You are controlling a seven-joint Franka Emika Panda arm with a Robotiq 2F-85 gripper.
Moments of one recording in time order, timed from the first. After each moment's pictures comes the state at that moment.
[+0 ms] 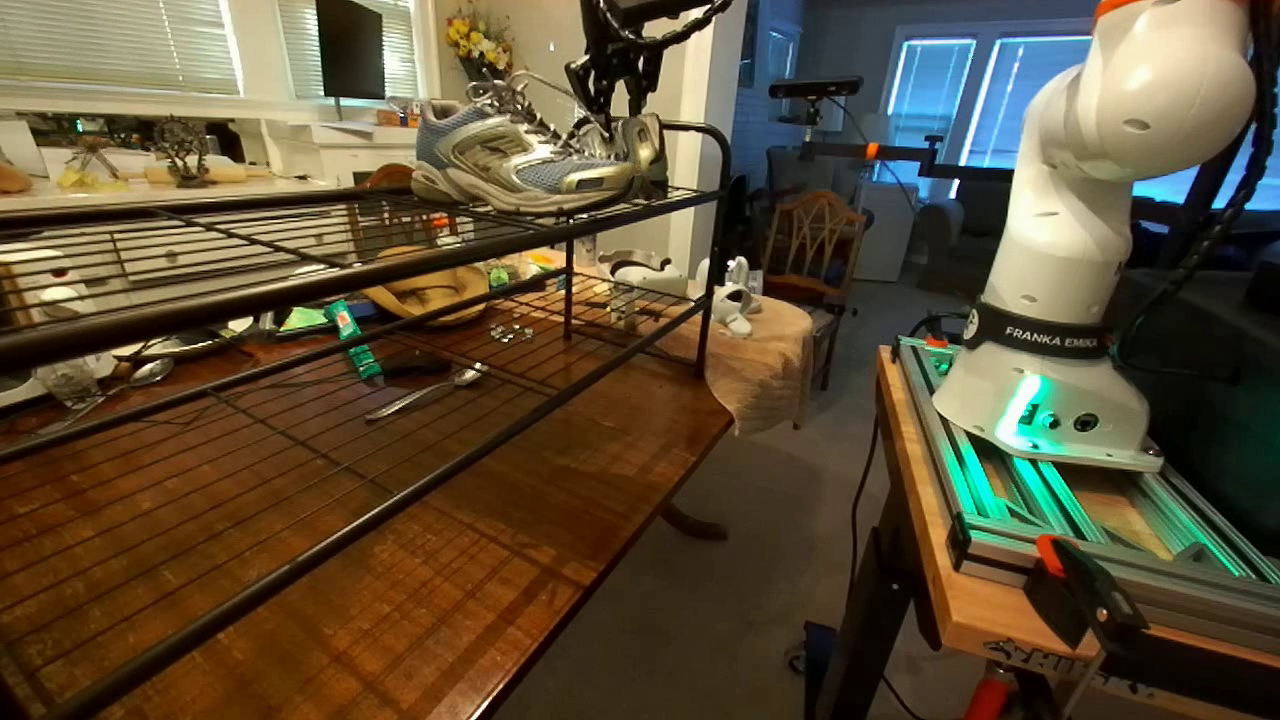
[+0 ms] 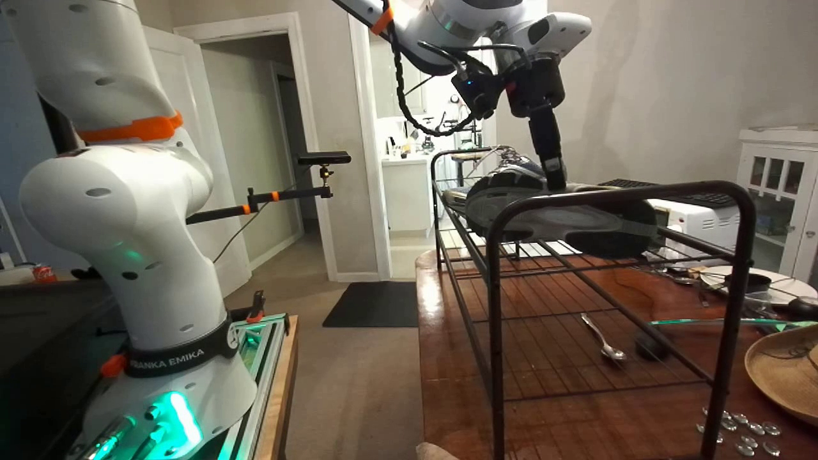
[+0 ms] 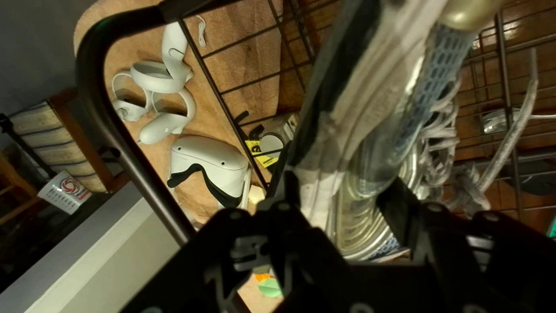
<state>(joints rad) -0.01 -0.08 0.04 -2.13 -0.47 2.04 0.82</state>
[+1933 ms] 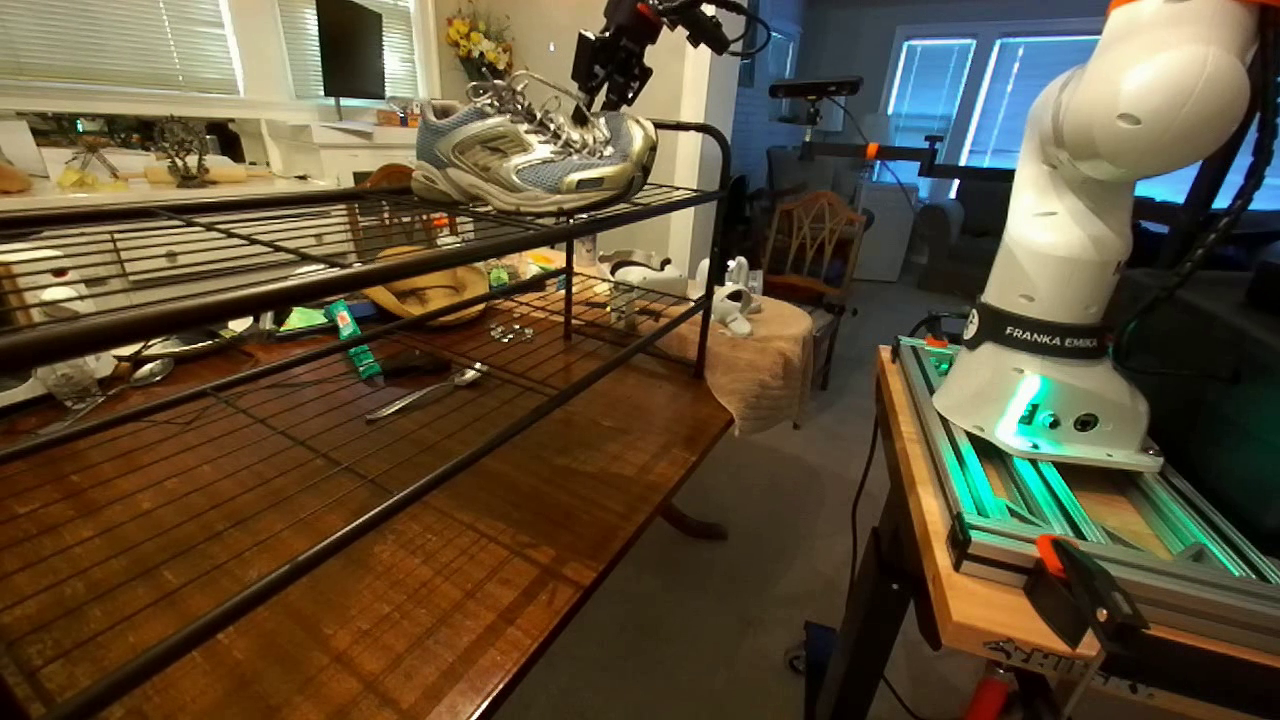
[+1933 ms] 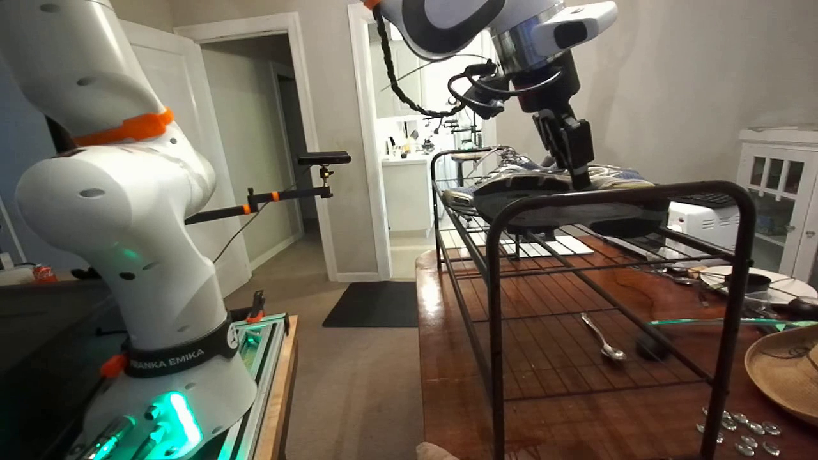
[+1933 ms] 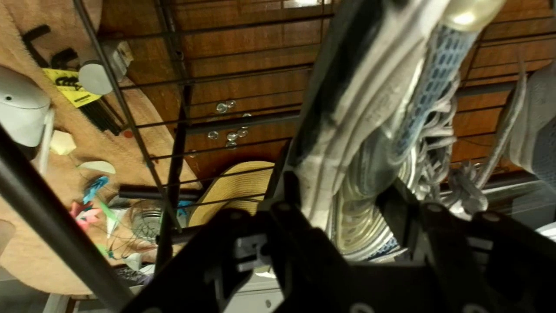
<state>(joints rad) -0.05 -0.20 -0.08 -2.35 0.14 2.57 0.03</state>
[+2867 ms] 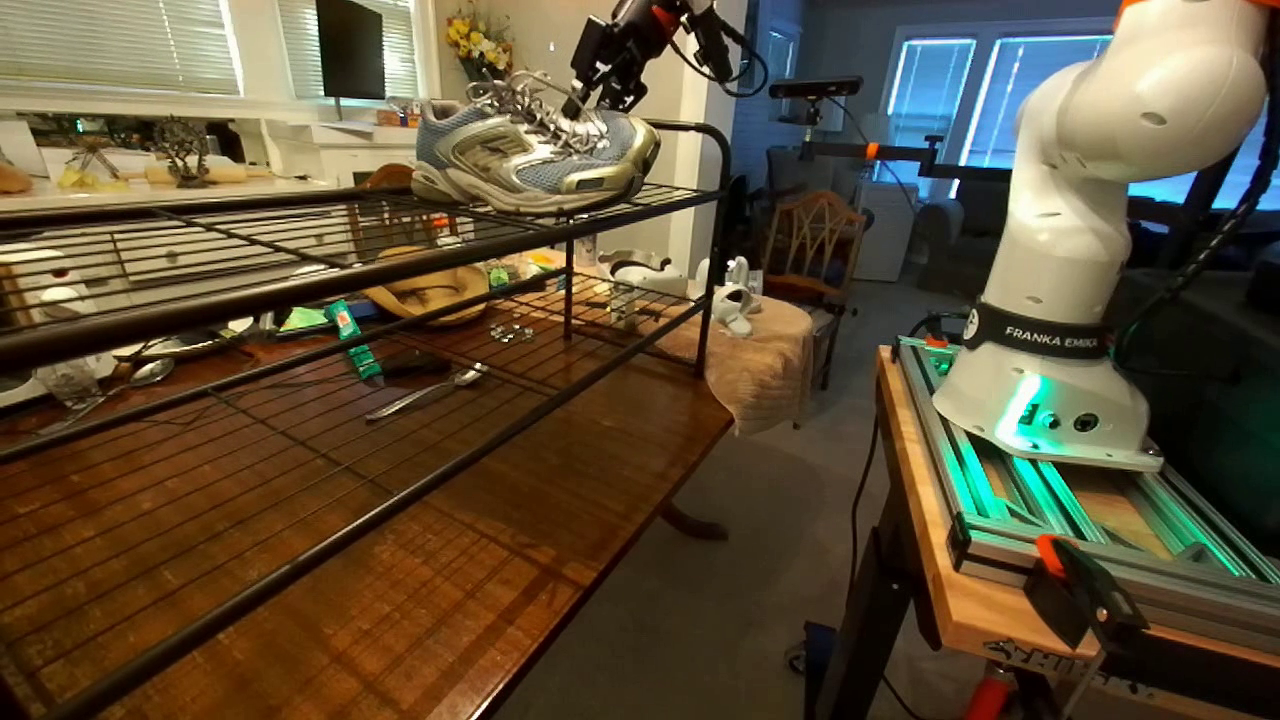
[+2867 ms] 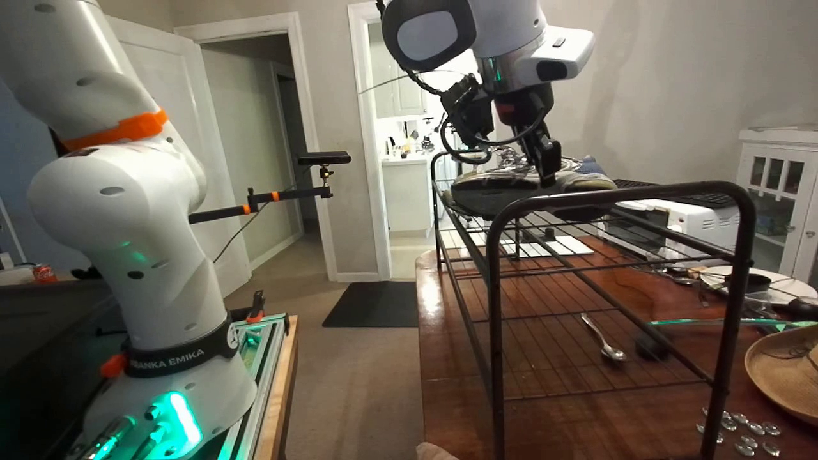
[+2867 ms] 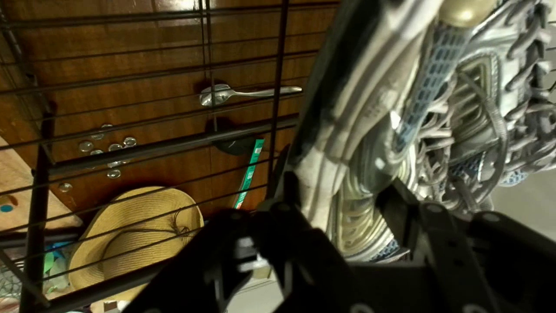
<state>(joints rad) 0.07 -0.25 -0.16 -2.42 0.66 2.54 -0.40</state>
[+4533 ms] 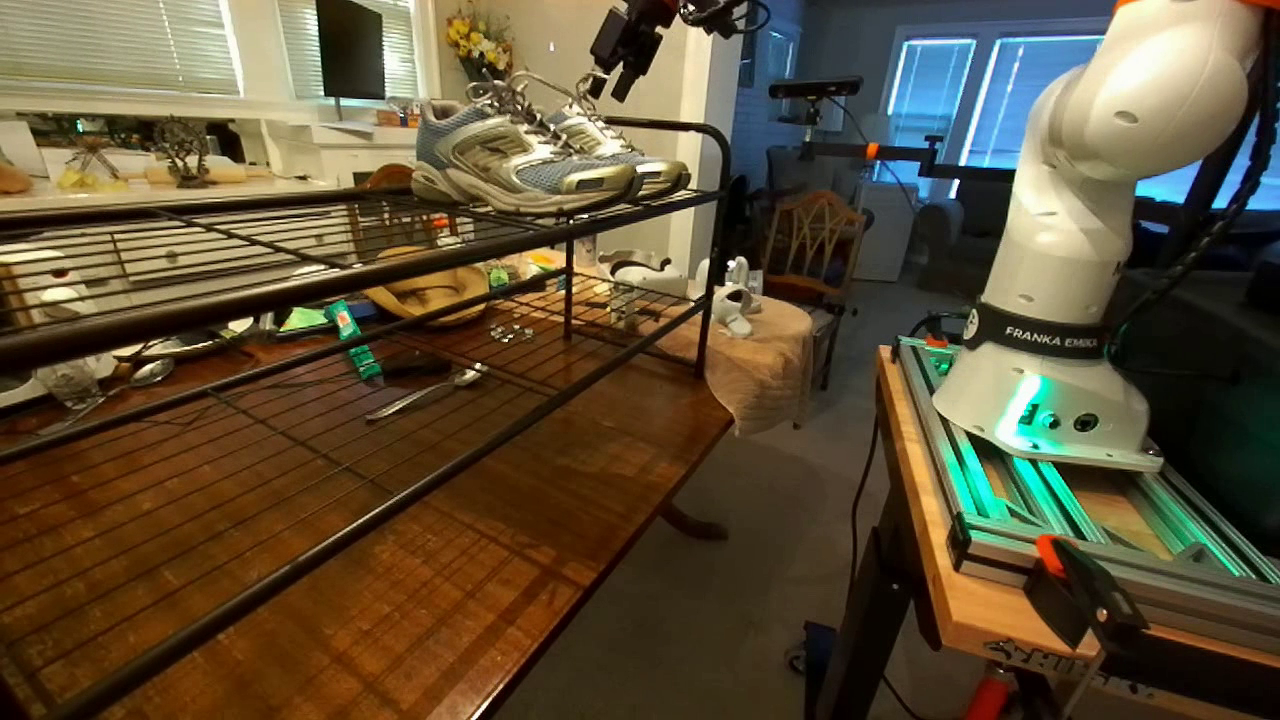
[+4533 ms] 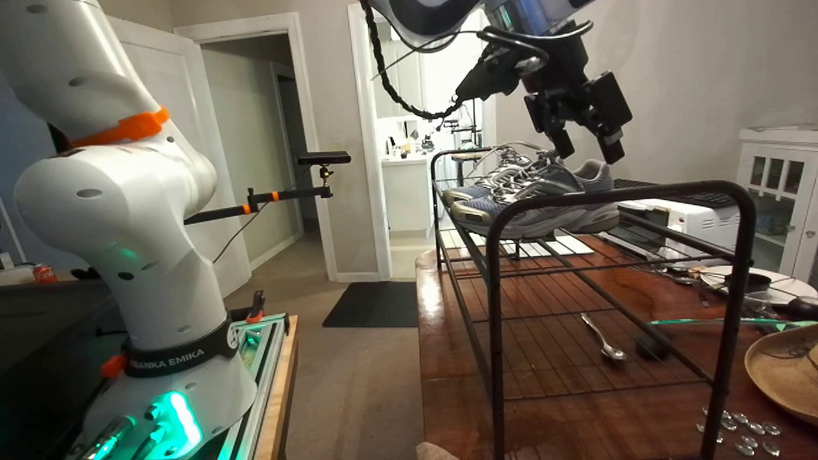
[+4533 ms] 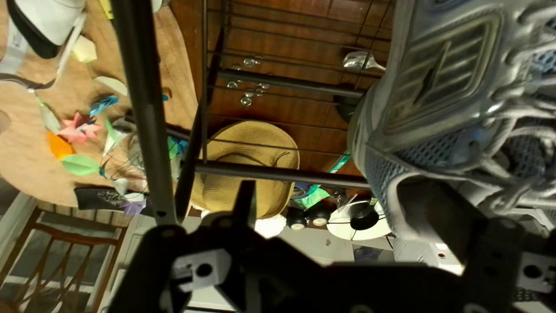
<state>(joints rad) -0.07 -0.26 -0.11 -2.38 0.06 2.61 -0.23</state>
